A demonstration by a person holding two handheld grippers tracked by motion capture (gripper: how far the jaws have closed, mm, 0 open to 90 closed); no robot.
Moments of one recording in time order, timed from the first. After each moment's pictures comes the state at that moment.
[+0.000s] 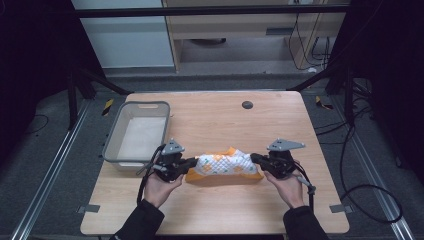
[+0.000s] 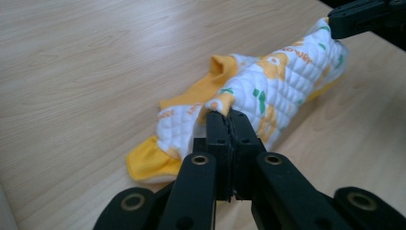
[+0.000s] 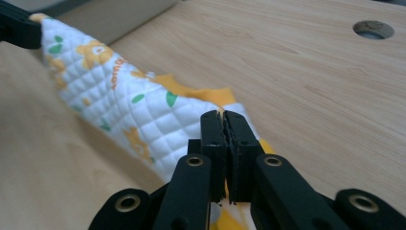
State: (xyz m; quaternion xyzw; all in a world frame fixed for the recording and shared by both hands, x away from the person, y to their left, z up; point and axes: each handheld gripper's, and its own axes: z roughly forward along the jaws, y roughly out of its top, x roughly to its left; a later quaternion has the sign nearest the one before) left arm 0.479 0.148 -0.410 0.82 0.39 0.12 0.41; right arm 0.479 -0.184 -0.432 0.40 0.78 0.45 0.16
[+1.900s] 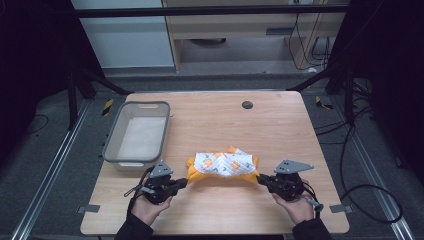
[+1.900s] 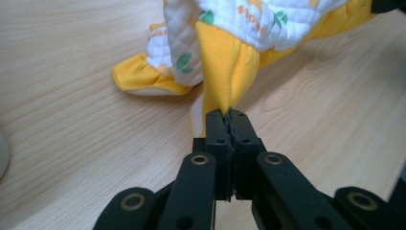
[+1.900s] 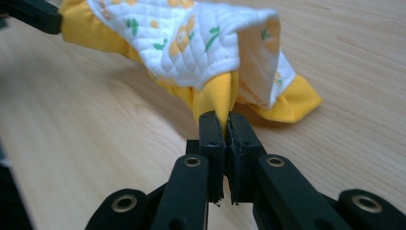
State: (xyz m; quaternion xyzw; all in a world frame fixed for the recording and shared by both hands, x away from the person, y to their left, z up) left arm 0.420 0.186 -0.438 0.82 0.38 0.09 0.42; right arm 0.420 -0.203 -0.445 0.38 0.80 0.44 0.13
